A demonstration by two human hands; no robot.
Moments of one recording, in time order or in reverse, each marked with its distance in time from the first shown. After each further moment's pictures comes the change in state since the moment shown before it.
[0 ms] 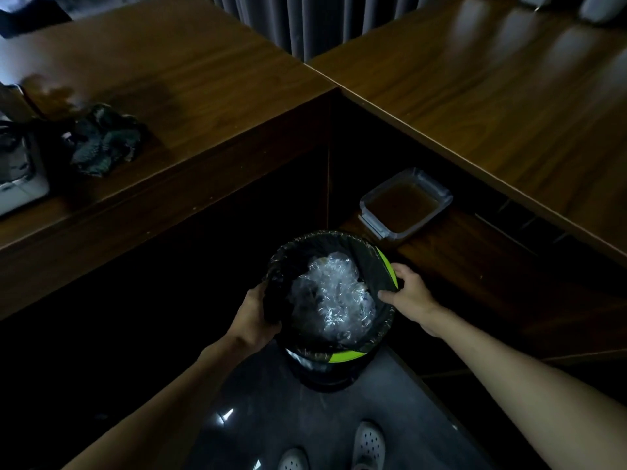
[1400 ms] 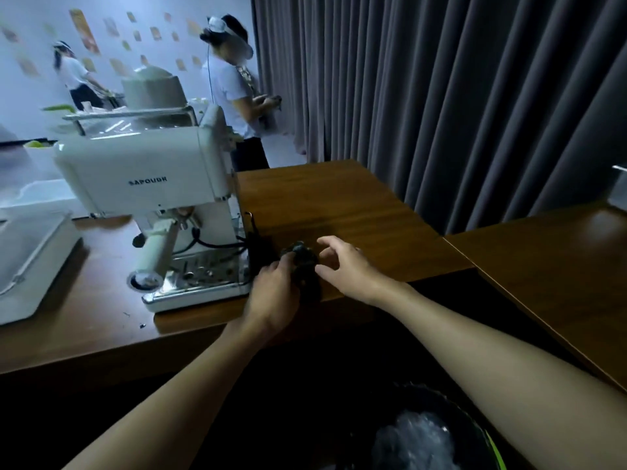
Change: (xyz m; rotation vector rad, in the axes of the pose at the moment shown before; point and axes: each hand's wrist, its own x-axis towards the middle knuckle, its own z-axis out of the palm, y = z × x) left_hand 0.039 0.091 -0.264 0.310 0.453 -0.007; right_hand 0.016 -0.386 0.141 -0.394 -0.386 -0.747
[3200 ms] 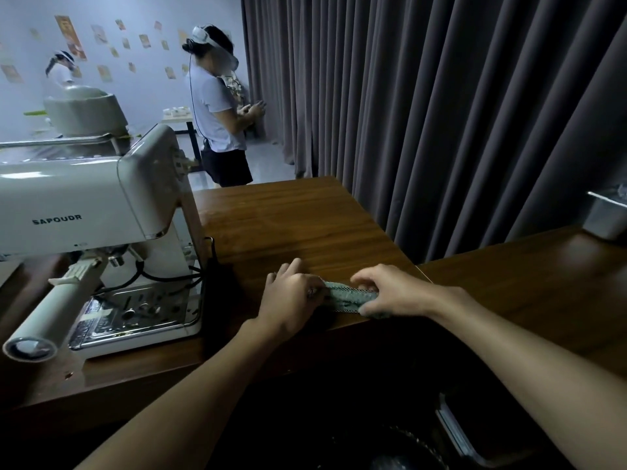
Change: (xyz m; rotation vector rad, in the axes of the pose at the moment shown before) left_hand 0.071 0.061 0.045 0.148 0.027 0.229; right_hand -0.003 0.071 -0.116 -0.378 -0.225 0.022
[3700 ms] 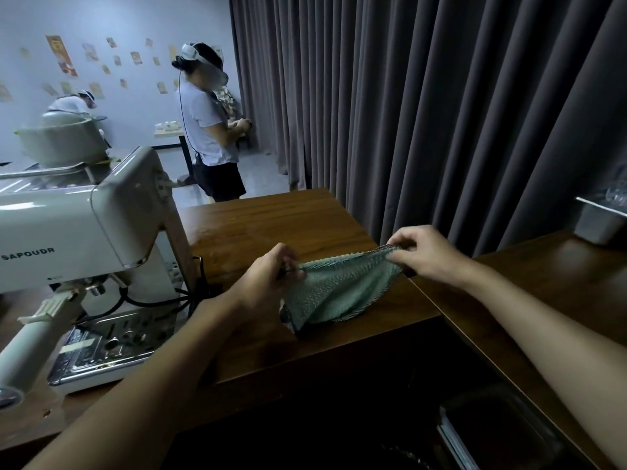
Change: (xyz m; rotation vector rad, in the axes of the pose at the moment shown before) left_hand 0.040 -0.024 -0.050 -0.405 -0.057 0.034; right_hand -0.010 0.034 -0.066 0.314 0.495 -0.065
